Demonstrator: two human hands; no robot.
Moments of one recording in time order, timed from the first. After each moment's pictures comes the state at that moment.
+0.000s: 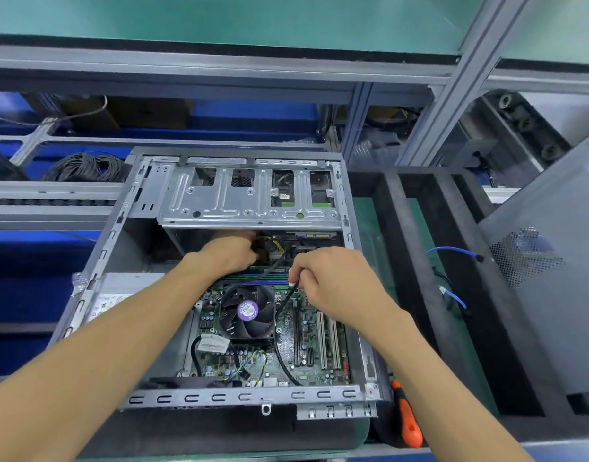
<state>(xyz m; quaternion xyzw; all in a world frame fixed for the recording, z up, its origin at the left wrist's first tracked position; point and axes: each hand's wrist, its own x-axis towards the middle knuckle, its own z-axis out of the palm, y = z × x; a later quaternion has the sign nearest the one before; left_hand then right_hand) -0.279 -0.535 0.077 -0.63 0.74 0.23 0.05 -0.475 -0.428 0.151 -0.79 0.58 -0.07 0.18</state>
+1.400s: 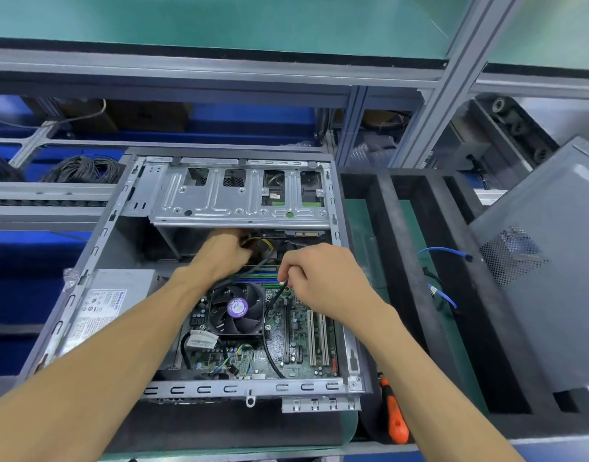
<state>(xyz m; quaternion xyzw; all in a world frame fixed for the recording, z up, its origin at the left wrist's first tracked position) -0.277 -0.523 0.063 -0.64 0.72 0.25 -0.12 -0.476 -0.428 0.149 -0.78 0.58 -0.09 0.19</state>
